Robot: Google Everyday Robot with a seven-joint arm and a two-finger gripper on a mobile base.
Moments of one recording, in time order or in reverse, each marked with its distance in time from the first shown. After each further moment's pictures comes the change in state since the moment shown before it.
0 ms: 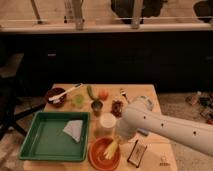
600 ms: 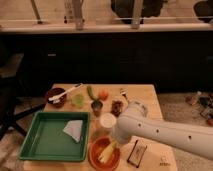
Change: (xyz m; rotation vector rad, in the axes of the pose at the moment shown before) arm -0.015 -0.009 0.014 0.013 0.017 0.034
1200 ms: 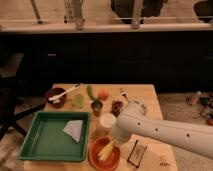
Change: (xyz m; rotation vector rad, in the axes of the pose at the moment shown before) arm 0.006 -0.003 0.003 0.007 0.000 0.027
